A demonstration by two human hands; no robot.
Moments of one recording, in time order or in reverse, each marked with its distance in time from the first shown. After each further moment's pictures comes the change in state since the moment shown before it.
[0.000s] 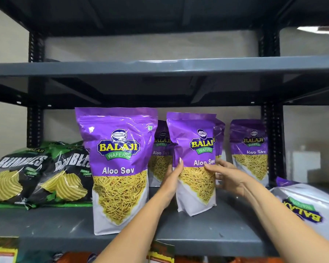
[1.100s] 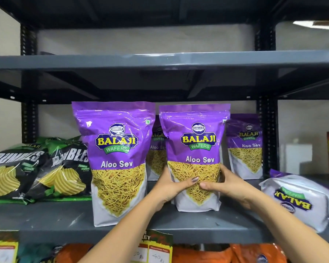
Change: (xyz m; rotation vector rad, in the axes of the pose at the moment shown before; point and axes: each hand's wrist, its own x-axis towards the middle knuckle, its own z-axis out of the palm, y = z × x) left_hand -0.040 -0.004 -0.015 0.202 -0.177 0.129; right_hand -0.058 0.020 0.011 -0.345 -0.013 -0.150
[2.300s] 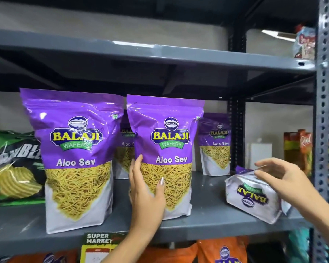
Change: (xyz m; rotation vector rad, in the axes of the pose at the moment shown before) left_hand -0.051 0.015 0.057 0.189 0.547 0.323; right_hand -0.099 -0.012 -0.142 -0.602 0.622 -0.186
